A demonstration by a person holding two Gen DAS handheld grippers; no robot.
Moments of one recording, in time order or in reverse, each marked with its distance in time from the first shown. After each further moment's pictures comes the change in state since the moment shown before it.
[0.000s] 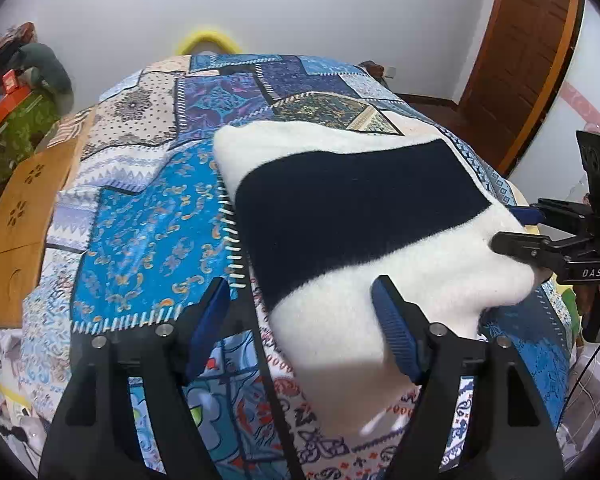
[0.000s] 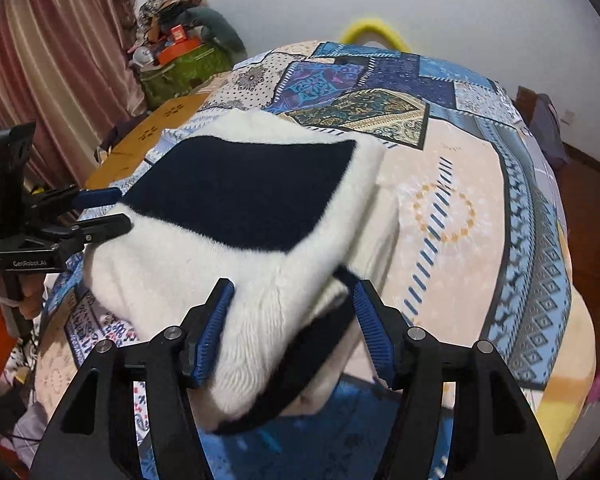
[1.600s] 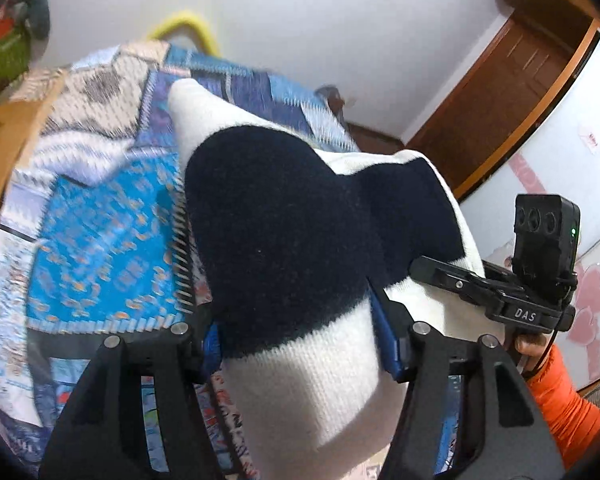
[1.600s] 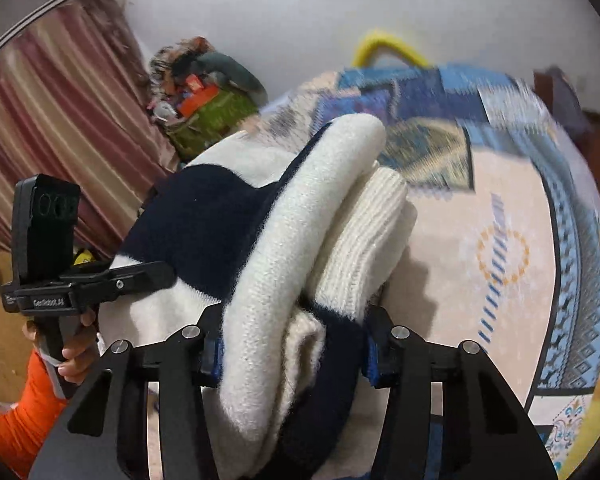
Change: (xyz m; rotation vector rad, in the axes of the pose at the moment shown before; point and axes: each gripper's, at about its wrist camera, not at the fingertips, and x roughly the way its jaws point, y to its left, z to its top) left arm -0.052 0.027 0.044 -0.203 -0.036 -0.313; right arm -0.015 0.031 0.050 0.145 -0.111 0.181
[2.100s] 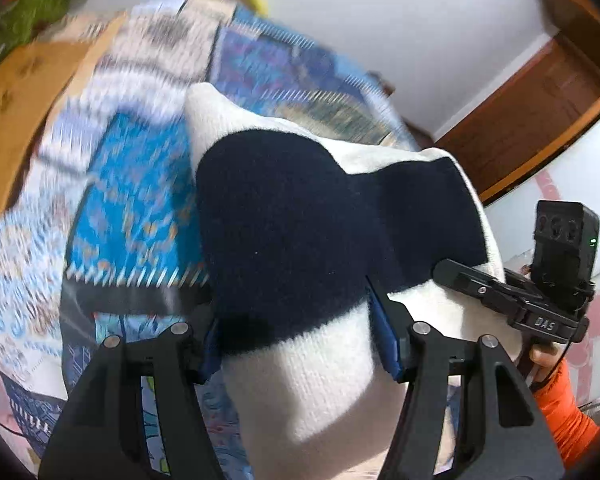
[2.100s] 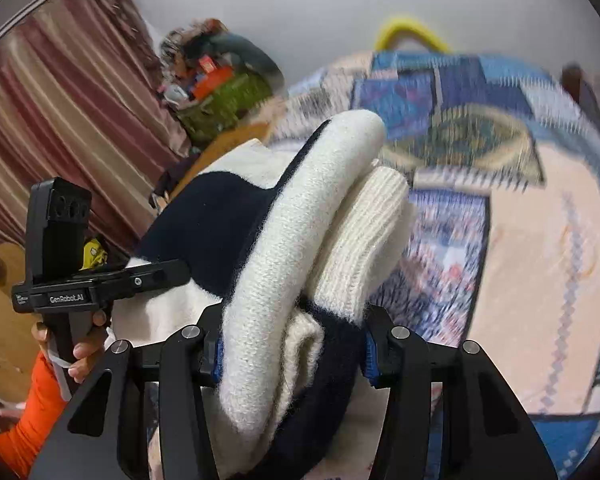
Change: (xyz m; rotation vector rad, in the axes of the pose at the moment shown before) left arm 0.014 0.098 -0.033 -0.148 0.126 0.066; right arm 0.073 0.041 -0.009 0.020 0.095 0.019
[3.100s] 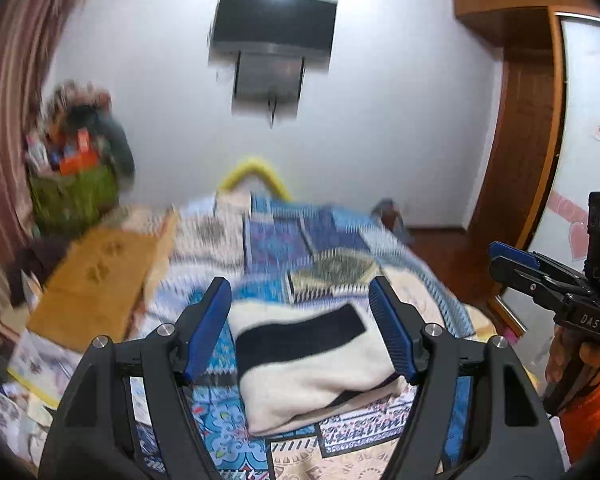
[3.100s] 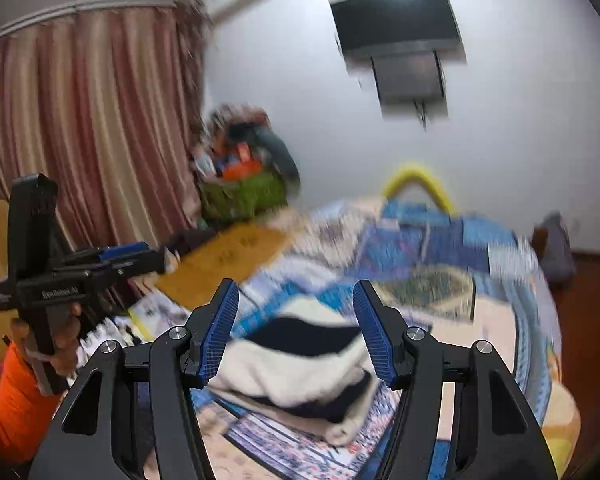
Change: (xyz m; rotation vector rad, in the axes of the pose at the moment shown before) left arm -0.213 -0.145 -0.089 0.294 -0.667 0.249; right arm -0.175 0.112 -0.034 -0.335 -0.464 -0.097
